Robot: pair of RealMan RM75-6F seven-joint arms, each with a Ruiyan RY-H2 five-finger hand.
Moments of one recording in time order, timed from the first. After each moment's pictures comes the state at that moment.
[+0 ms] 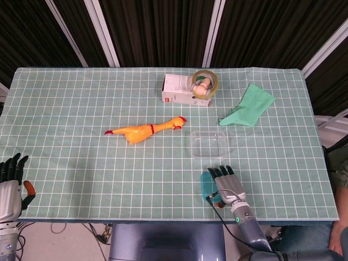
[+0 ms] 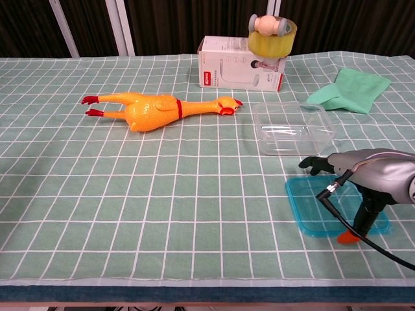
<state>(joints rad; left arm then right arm) 0.00 -1.23 -0.08 -1.85 1.37 1.59 0.34 0.63 -1.50 0.03 -1.94 -0.70 1.23 -0.84</state>
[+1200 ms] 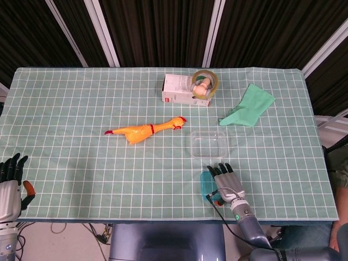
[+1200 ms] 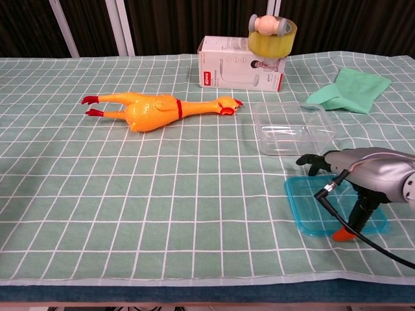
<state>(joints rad) 0.00 -1.23 -0.08 -1.86 1.37 1.59 0.34 0.65 -1.51 0.01 -1.89 -0.71 1.20 -0.80</state>
